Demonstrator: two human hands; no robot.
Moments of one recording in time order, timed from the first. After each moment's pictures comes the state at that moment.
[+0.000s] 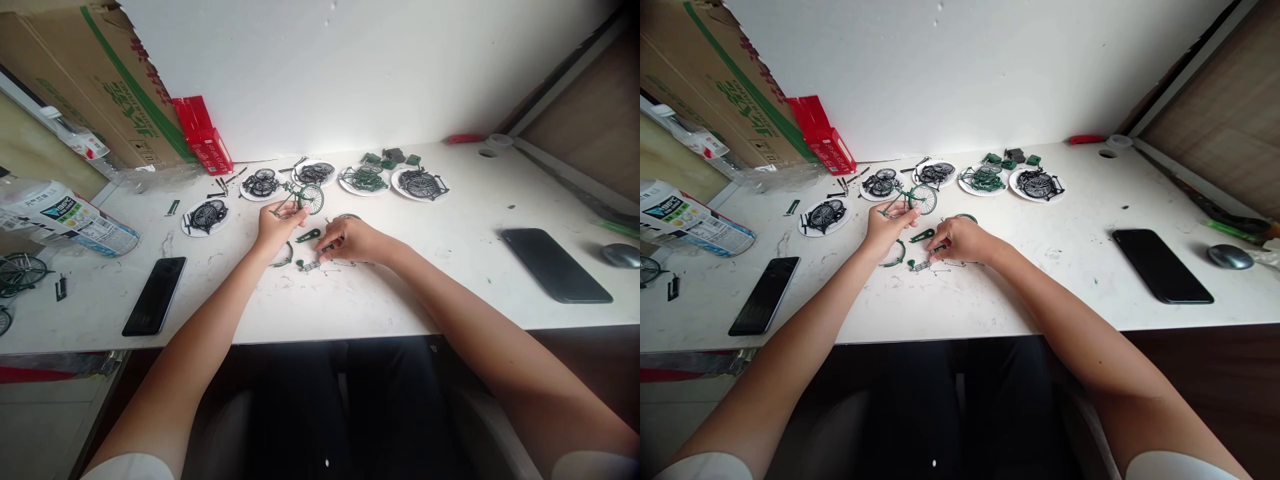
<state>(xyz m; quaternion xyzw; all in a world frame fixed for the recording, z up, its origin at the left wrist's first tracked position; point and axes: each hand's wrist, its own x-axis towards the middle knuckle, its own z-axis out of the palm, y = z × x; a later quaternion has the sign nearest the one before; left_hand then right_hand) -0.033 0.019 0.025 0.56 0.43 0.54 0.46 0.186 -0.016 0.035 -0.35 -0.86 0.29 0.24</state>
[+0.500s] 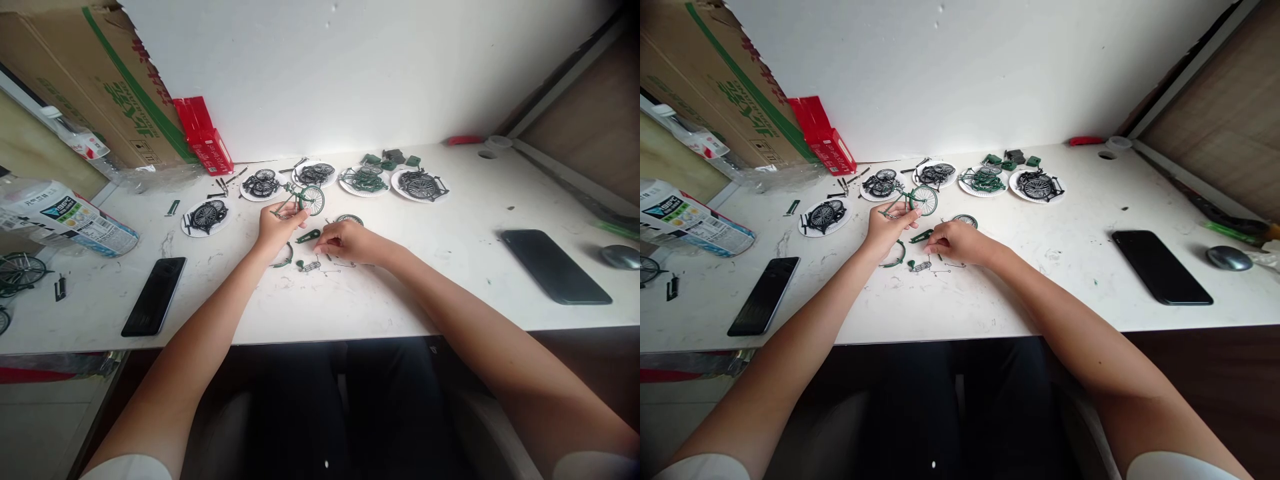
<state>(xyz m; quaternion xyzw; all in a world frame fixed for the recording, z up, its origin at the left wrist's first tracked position) -0.033 0.020 0.023 0.56 0.42 0.54 0.47 0.181 -0.018 0.034 -0.33 -0.87 0.28 0.23</state>
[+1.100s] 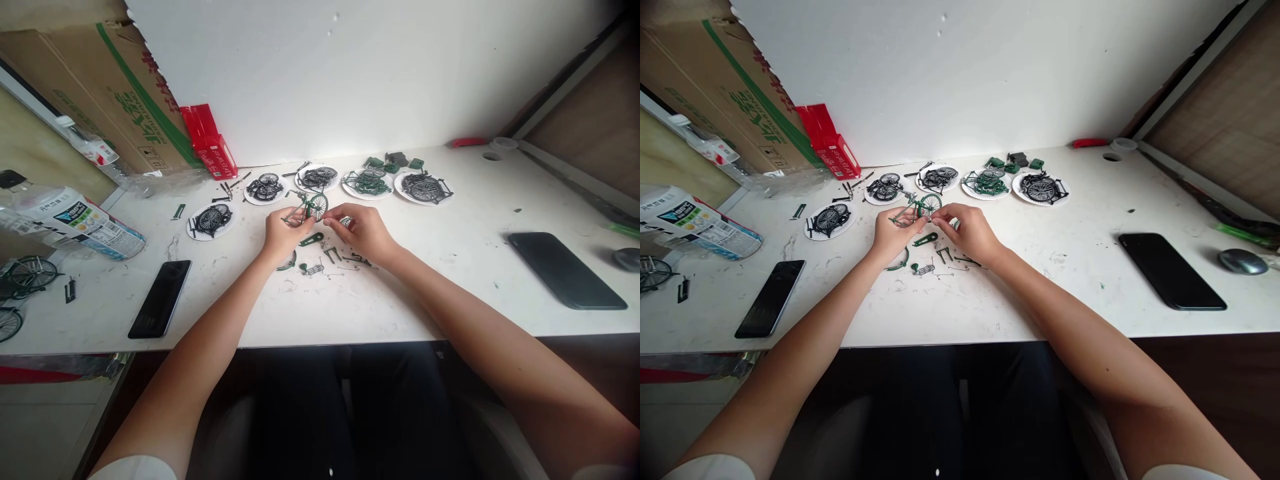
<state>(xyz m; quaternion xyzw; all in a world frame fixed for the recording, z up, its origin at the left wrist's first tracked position) -0.031 0.020 0.013 0.62 0.42 0.53 0.41 0.176 -0.020 0.039 -0.44 -0.76 0.19 0.44</state>
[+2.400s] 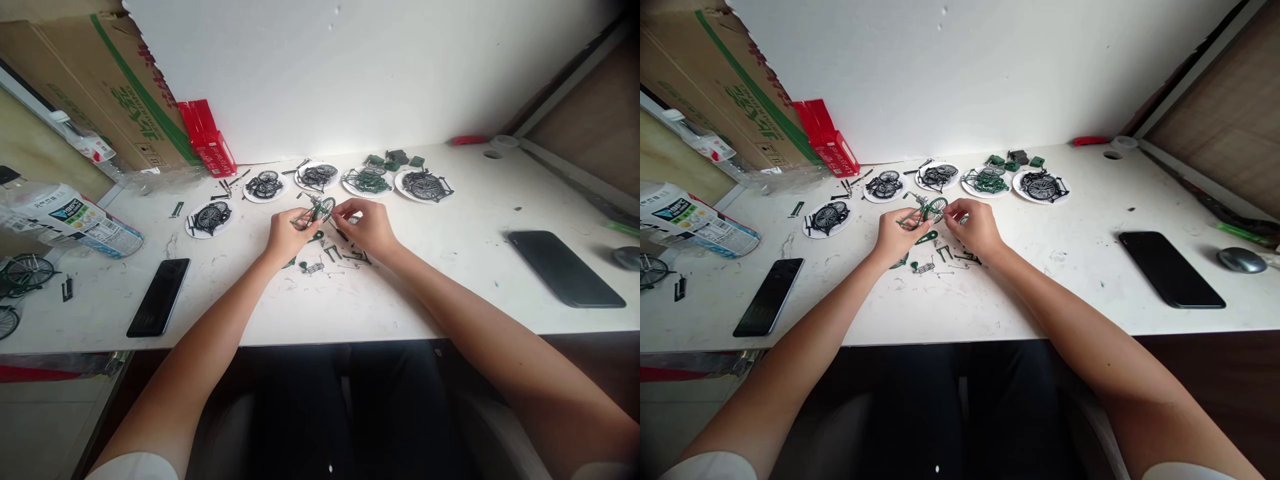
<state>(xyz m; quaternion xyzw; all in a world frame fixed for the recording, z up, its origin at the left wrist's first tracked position) -0.030 0.008 0.018 0.70 0.42 0.48 0.33 0.177 -0.015 0.034 -0.51 -0.69 0.18 0.47</state>
